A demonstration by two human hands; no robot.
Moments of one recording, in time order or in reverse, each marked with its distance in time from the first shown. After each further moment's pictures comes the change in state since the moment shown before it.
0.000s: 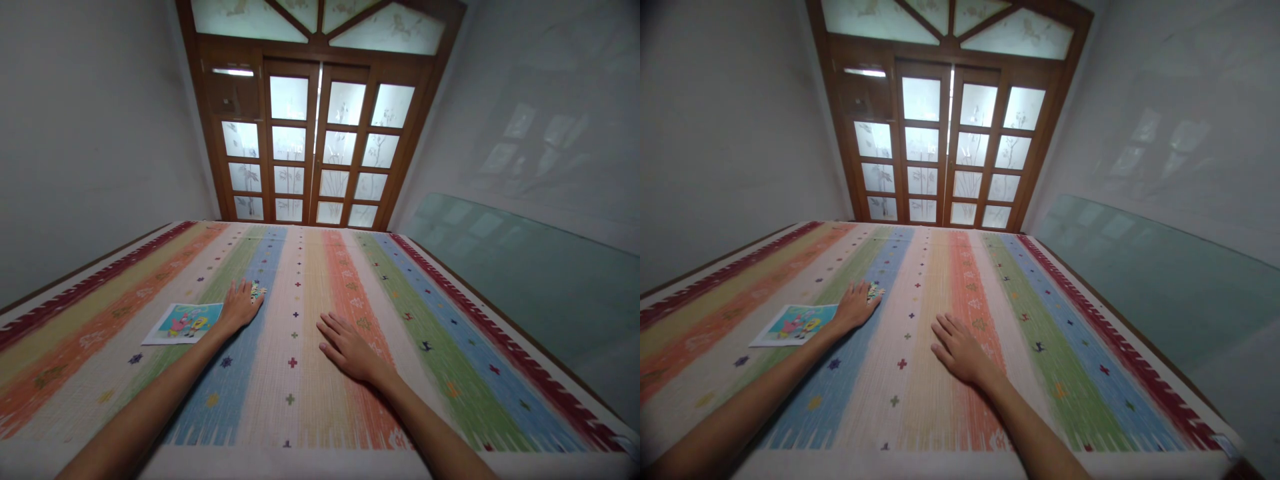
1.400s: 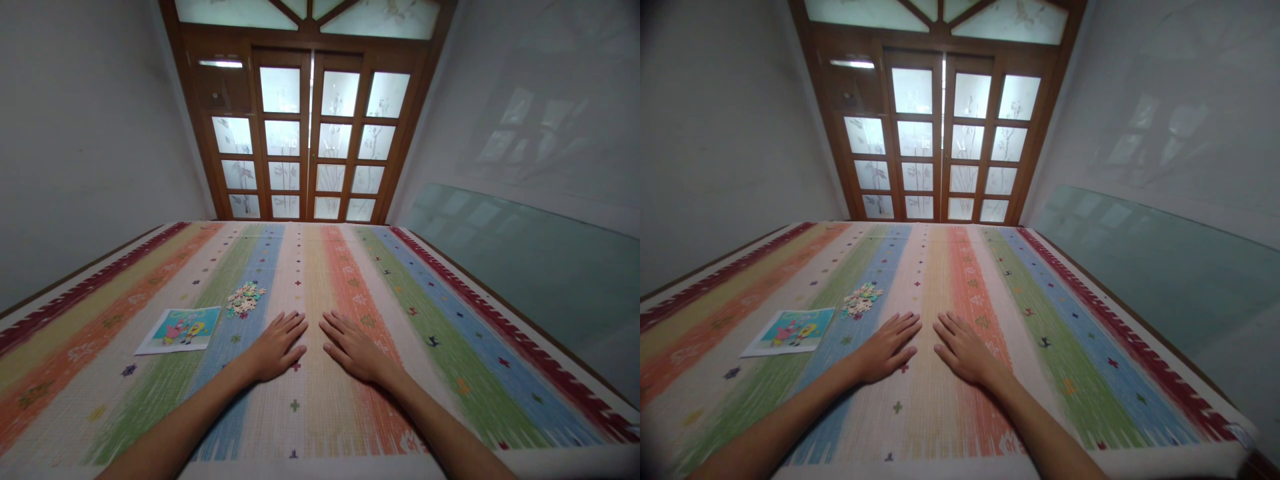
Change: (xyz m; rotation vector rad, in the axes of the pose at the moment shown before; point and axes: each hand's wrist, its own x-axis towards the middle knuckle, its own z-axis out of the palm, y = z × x) left_hand -0.084 0.069 -0.016 -0.217 -0.219 0.801; right_hand -0.001 0.000 -0.003 0.060 -0.020 0.014
